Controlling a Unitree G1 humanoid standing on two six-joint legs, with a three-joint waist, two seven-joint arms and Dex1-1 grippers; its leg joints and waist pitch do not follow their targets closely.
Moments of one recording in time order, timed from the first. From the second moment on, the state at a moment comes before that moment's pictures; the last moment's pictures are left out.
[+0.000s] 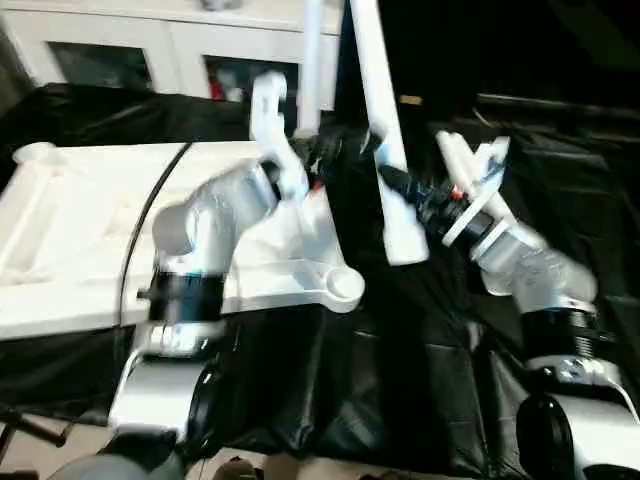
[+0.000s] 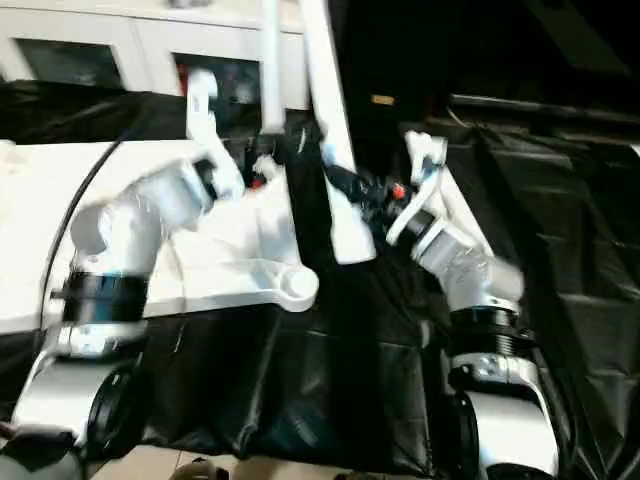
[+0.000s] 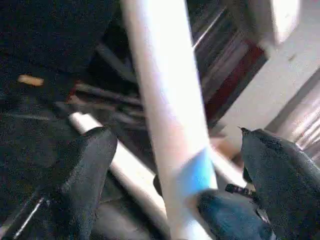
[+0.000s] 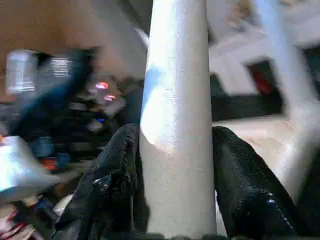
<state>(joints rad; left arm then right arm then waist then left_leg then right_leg) -0.88 0.03 0.24 0.30 -0.56 0.79 -0.54 -0.67 -0.21 -0.25 0.38 0.63 0.61 0.90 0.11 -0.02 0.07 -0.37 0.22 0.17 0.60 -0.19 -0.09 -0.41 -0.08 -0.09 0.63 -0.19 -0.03</state>
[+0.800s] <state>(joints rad) -0.91 -0.06 0.35 0.32 -0.59 0.82 -0.24 -0.59 -0.13 -0.11 0.14 0.55 0.66 0.74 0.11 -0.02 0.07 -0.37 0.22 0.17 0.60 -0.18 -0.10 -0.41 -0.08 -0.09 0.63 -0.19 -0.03</state>
